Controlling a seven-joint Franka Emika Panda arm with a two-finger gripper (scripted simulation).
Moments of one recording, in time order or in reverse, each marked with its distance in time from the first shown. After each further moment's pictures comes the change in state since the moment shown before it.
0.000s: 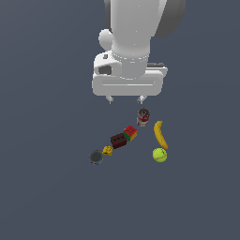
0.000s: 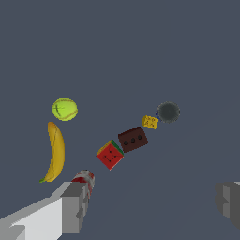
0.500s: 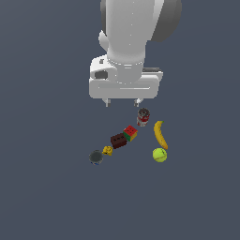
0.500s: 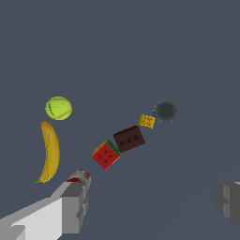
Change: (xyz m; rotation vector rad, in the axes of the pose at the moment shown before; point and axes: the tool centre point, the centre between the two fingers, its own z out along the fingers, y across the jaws) arm 0.003 0.011 0.009 -0.005 -0.020 0.004
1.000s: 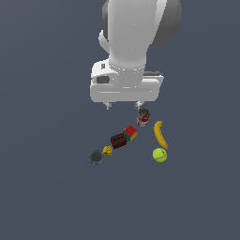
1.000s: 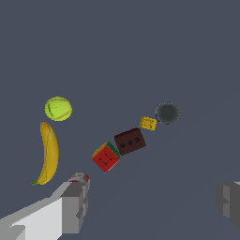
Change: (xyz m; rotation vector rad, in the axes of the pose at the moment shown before) arm 0.006 -0.003 0.008 -0.003 -0.002 -0.015
